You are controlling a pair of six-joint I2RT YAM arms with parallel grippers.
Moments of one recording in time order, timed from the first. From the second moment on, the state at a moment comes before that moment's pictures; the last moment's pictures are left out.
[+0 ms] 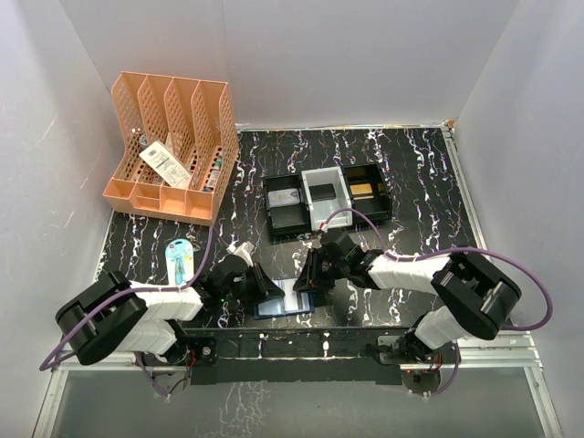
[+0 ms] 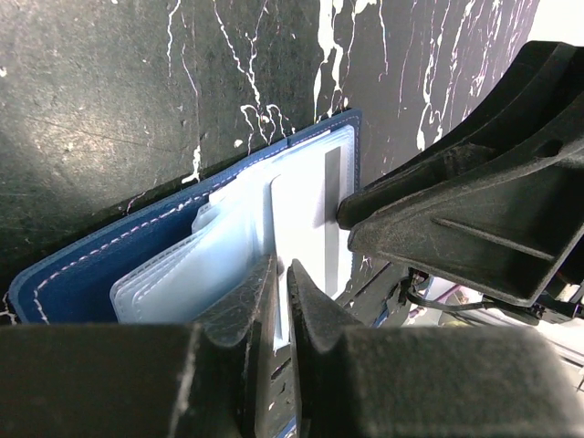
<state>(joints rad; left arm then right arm) -0.85 1.29 0.20 0.45 0.18 -1.16 0.80 1.46 0.56 0.07 -0.33 0.98</state>
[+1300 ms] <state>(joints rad) -0.86 1.31 0.24 0.42 0.18 -1.13 0.80 1.38 0.58 -0.09 -0.26 0.93</state>
